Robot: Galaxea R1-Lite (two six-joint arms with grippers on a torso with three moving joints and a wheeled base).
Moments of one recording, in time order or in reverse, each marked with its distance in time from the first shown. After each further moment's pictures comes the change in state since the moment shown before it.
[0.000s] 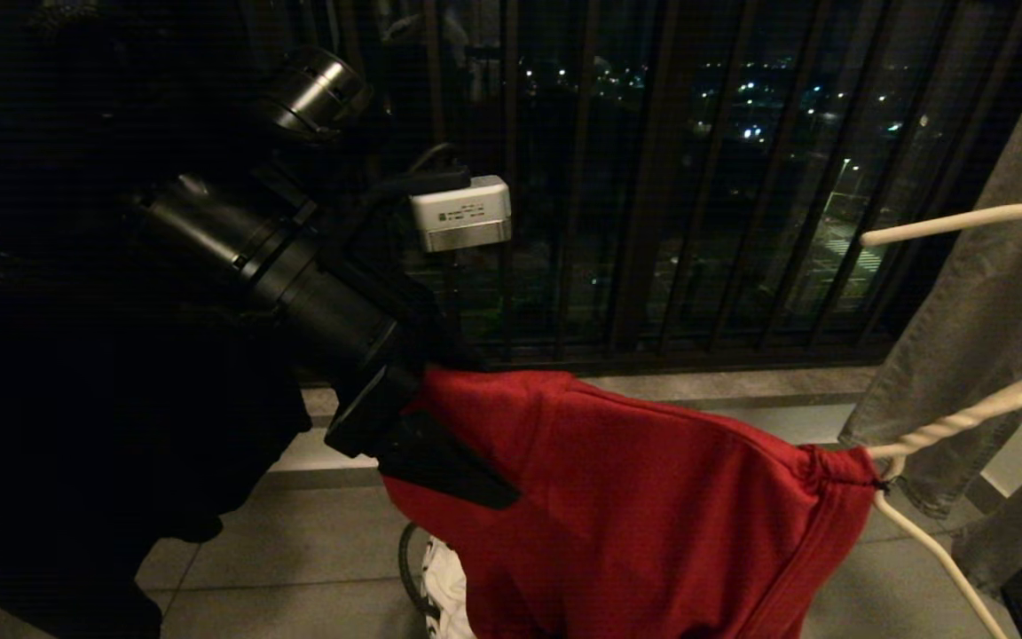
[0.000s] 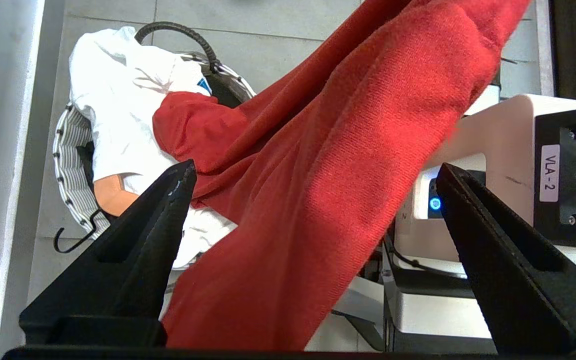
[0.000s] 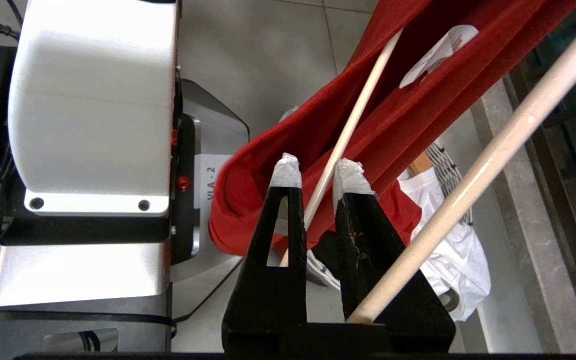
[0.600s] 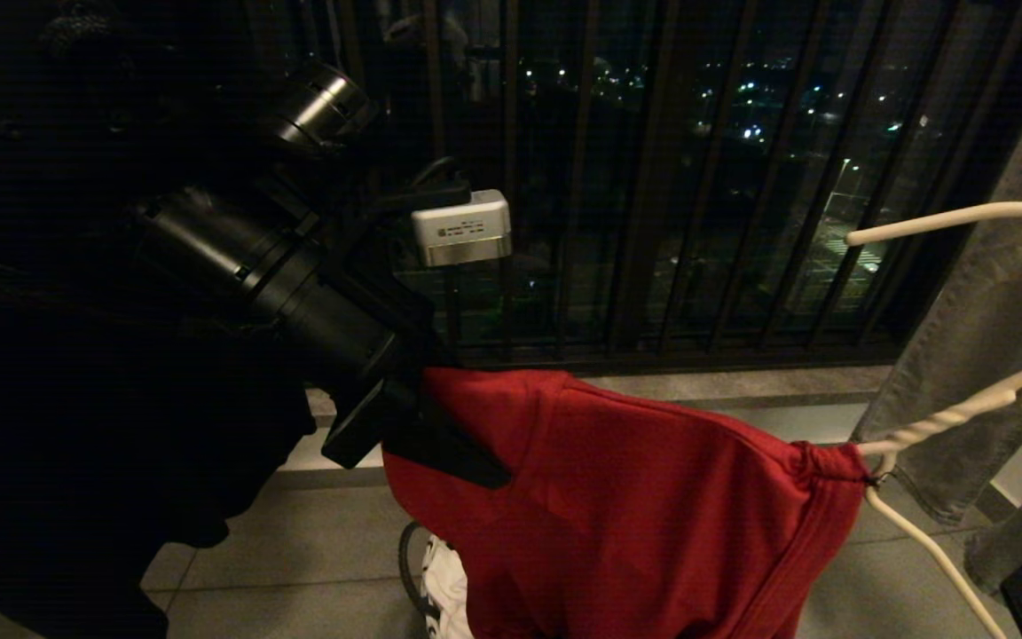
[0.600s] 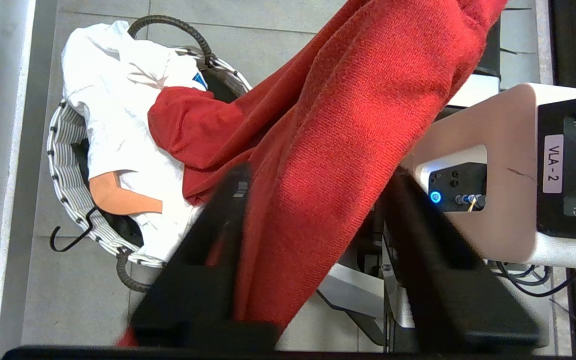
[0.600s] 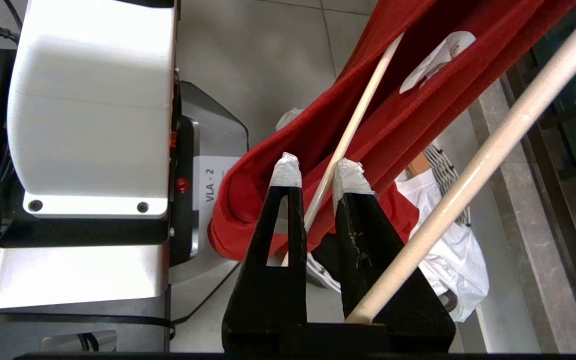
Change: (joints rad) left arm -0.001 -0.003 0.027 -0.001 0.000 0.020; right arm 0.000 0.002 -0.004 -0.005 0.002 0.005
